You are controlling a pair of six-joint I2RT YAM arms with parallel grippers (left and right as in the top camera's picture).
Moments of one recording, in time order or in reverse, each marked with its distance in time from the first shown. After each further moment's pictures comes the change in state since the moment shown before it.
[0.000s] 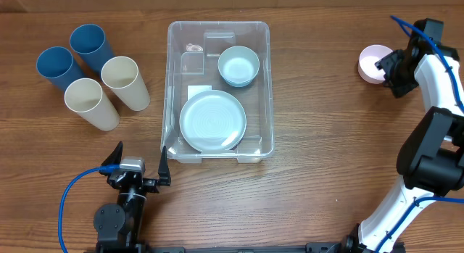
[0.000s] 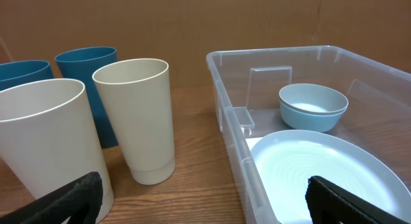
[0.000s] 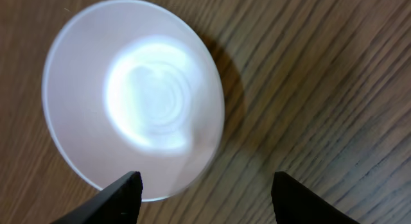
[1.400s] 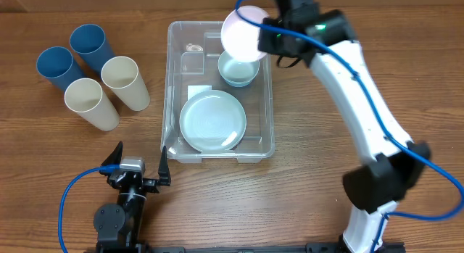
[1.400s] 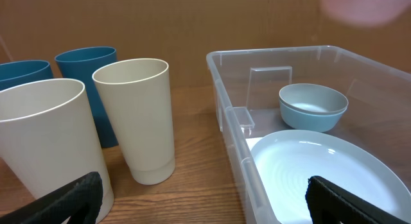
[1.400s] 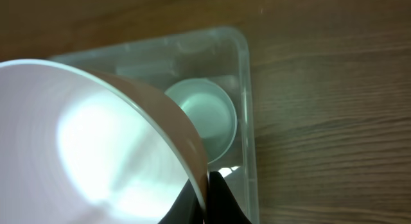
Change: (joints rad) left arm 0.000 0.000 0.000 0.000 0.000 0.000; right arm 0.722 -0.104 0.392 -0.261 0.026 -0.207
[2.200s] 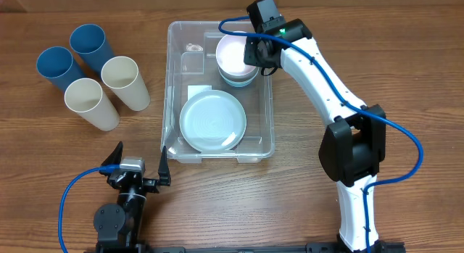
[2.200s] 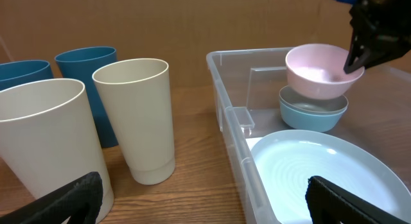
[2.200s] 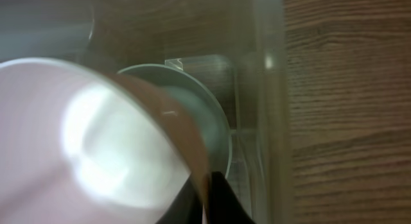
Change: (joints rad) left arm 0.000 0.000 0.000 0.000 0.000 0.000; right arm 0.010 0.244 -0.006 0.111 0.026 -0.008
